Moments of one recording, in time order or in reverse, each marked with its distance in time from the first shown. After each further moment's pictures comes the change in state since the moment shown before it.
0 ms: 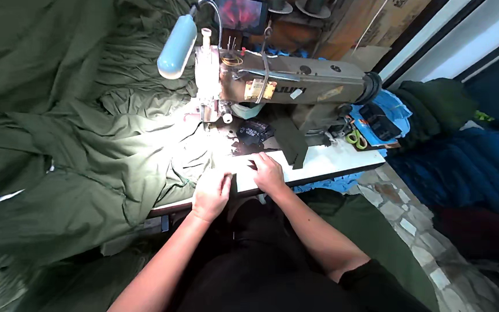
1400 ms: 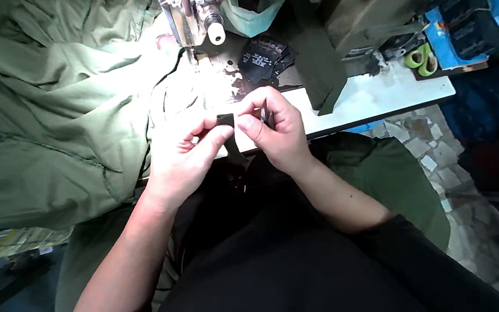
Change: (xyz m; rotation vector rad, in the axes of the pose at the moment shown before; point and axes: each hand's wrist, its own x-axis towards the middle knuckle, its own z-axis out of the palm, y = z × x) left_hand 0.052 0.030 -0.075 -0.521 -0.201 -0.096; right_hand 0.006 -0.060 -0.037 1.000 0.037 -0.145
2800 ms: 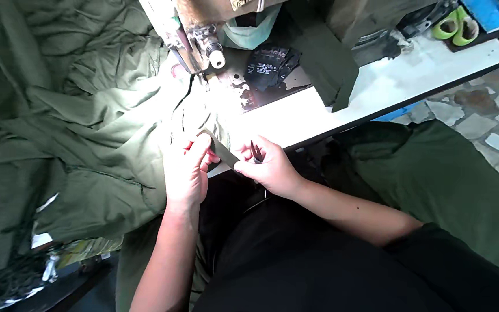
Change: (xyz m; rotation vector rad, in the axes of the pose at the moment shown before) left_hand -0.010 -0.010 -0.003 -0.475 0.262 -0.483; right_hand -0.040 0.007 0.033 0.186 0.032 0.475
